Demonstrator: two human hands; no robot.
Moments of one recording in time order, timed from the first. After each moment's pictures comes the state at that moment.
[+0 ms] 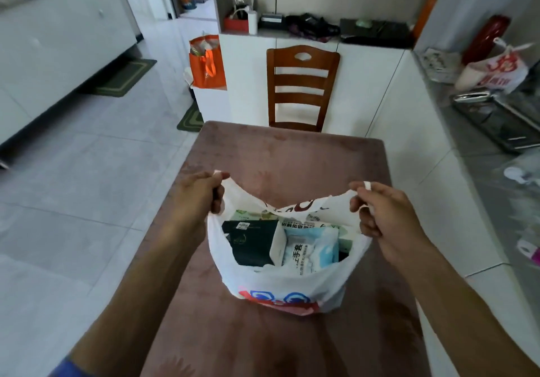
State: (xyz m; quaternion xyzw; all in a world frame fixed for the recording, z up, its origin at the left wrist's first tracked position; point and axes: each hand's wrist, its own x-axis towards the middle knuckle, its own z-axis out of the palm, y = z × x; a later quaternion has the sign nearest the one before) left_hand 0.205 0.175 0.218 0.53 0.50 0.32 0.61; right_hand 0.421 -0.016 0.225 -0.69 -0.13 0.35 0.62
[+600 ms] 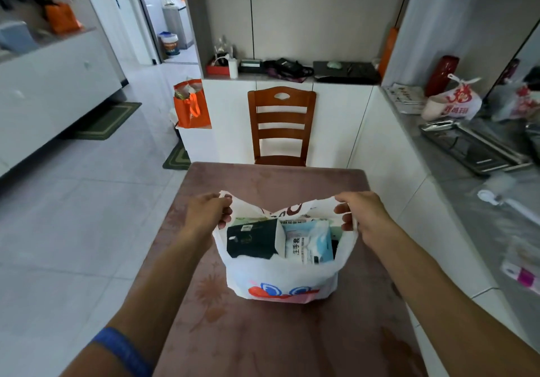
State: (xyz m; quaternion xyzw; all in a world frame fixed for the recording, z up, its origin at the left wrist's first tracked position) left_hand 0.265 0.230 0.214 0.57 0.51 0.27 0.59; right_hand 0.476 0.047 0.236 -0.77 -0.06 0.32 0.55
